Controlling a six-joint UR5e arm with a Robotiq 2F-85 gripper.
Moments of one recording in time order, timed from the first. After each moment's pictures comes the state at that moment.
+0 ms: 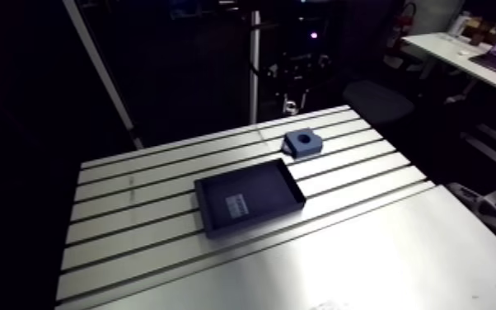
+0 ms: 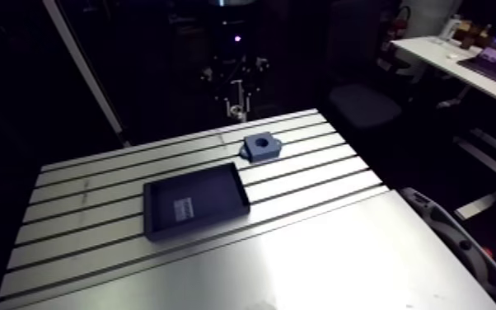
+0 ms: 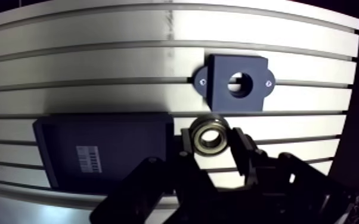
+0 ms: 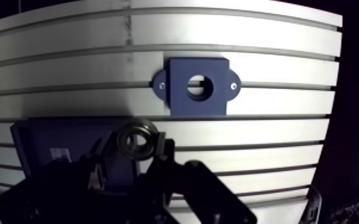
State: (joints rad) arm -0.36 -1.21 1.63 -2.00 -1.60 -1.94
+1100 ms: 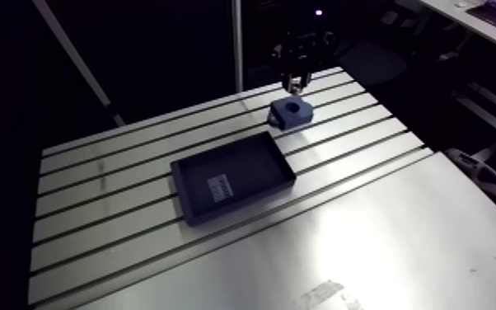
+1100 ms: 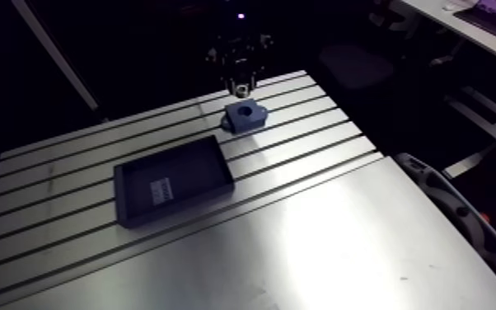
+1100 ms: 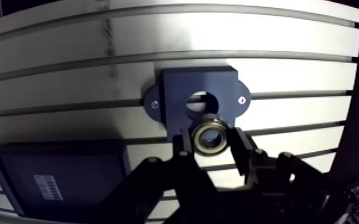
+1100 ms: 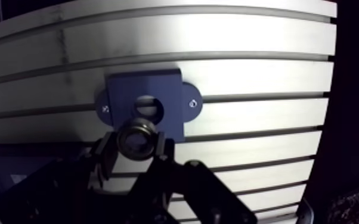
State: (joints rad) arm -0.42 -1.08 1.60 -2.06 -1.63 -1.96
